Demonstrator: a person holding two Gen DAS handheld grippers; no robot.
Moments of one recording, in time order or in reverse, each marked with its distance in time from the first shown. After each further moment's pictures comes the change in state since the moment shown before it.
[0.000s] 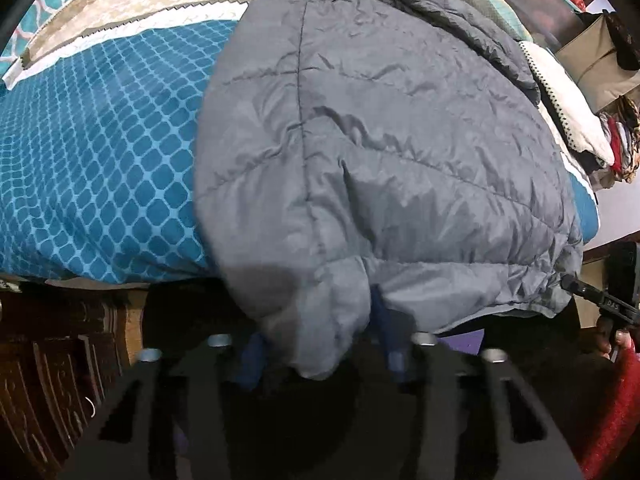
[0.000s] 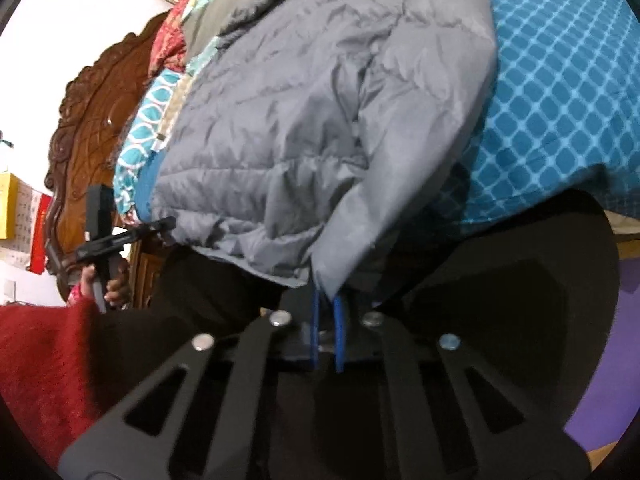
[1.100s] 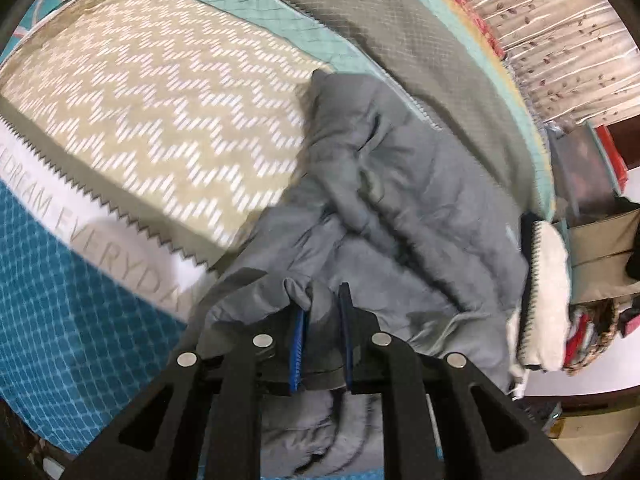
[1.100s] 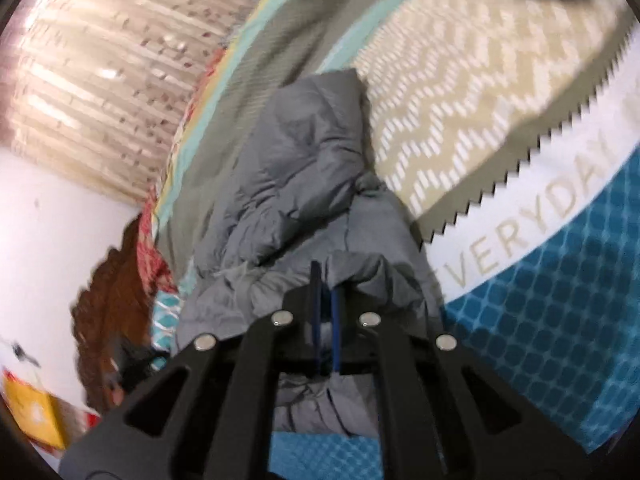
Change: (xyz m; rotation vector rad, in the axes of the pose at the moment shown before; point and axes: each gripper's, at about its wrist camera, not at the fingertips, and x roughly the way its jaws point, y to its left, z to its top) left arm -0.011 0.009 0.264 -0.420 -0.123 -0.161; right arm -0.037 -0.077 0.193 0.408 -0.493 0.028
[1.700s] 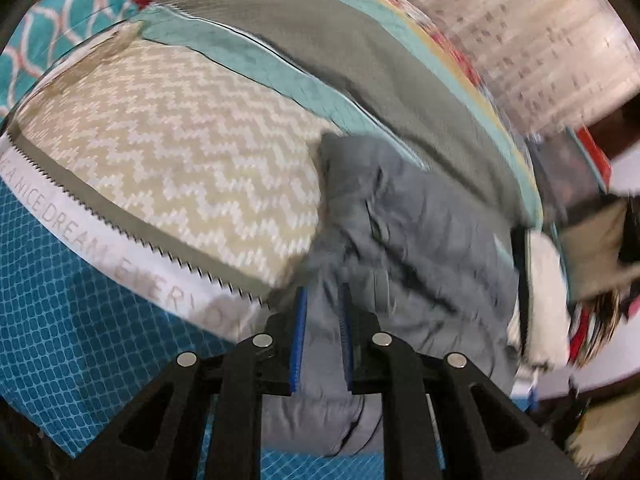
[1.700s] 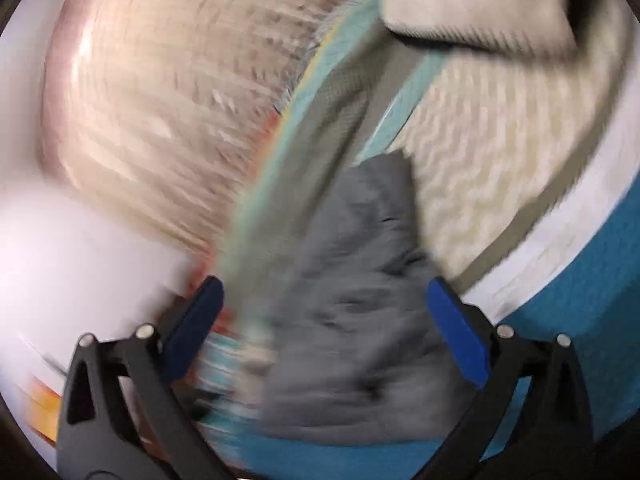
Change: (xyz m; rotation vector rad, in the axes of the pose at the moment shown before) left arm -0.048 0.022 -0.007 0.109 -0.135 0.003; right arm -0.074 0.020 0.019 -0.034 -0.187 0.109
